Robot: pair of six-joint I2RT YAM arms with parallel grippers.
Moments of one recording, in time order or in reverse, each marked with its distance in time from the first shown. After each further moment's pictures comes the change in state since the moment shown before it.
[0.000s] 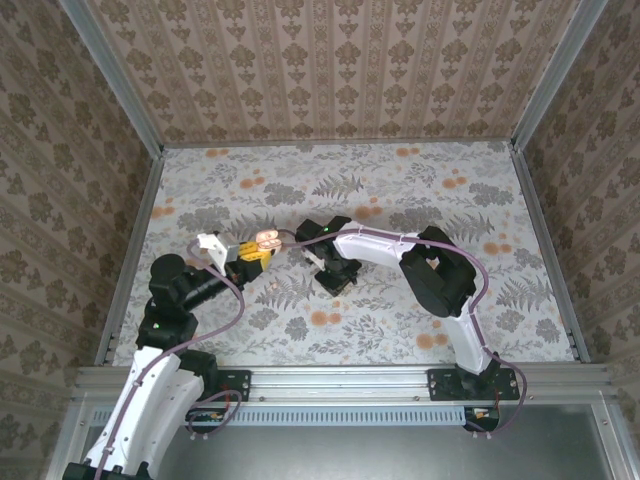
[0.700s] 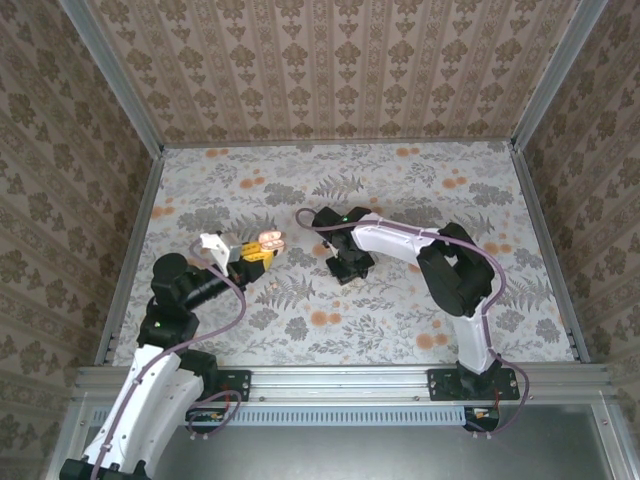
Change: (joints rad) left arm -0.026 0.018 0.000 0.022 -0.008 -0.001; right arm -0.083 -0.104 -0.084 0.061 -0.044 0.232
